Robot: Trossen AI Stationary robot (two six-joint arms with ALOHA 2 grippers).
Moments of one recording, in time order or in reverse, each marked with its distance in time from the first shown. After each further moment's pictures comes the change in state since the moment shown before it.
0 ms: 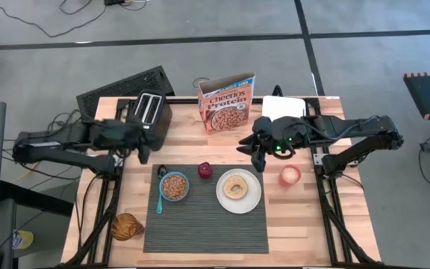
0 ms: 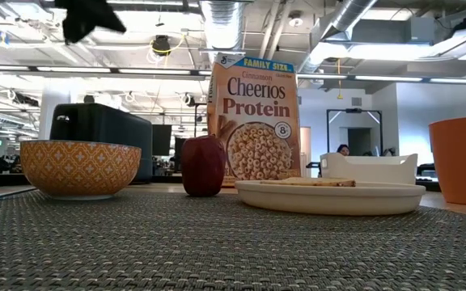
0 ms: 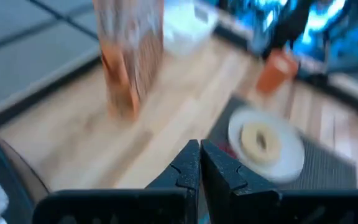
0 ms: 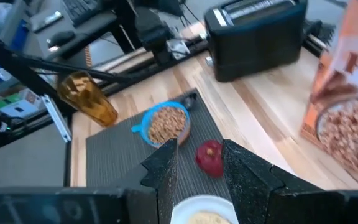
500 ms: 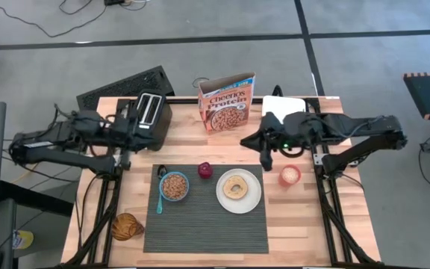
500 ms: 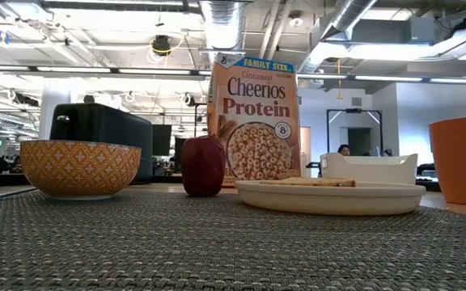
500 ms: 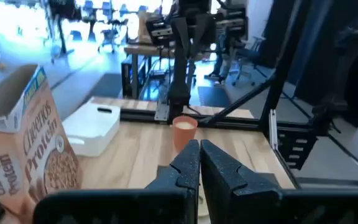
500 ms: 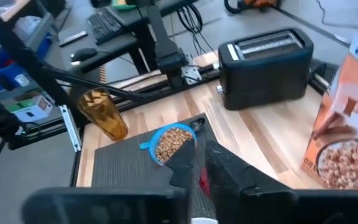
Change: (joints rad) left arm -0.001 -0.062 0.043 0.312 0.304 0.368; right arm 0.005 -0.056 0.000 0.062 -0.001 -0.110
